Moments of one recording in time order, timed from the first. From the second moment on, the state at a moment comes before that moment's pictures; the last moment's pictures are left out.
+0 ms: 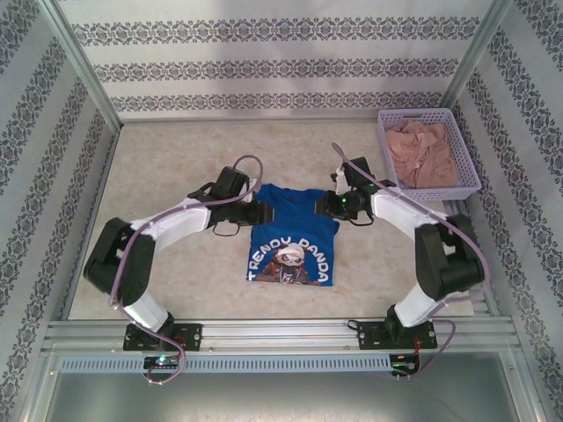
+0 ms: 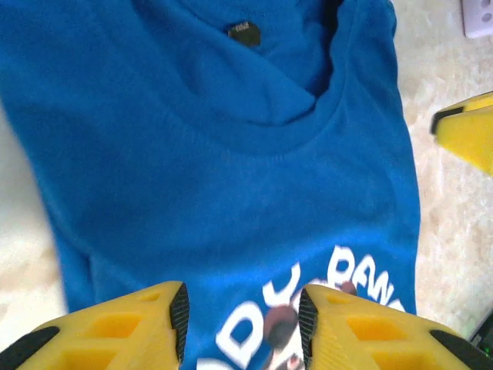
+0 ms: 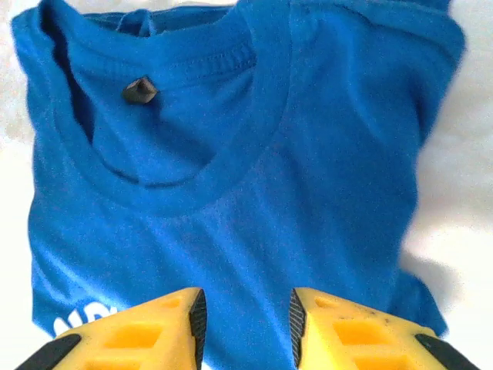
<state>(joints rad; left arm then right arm) -0.48 1.67 1.03 -0.29 0.40 -0.53 0.28 1.66 1.02 -0.45 -0.41 0.43</state>
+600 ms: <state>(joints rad) -0.47 1.73 1.02 -0.29 0.31 -0.48 0.21 1.79 1.11 -0.48 -0.41 0.37</state>
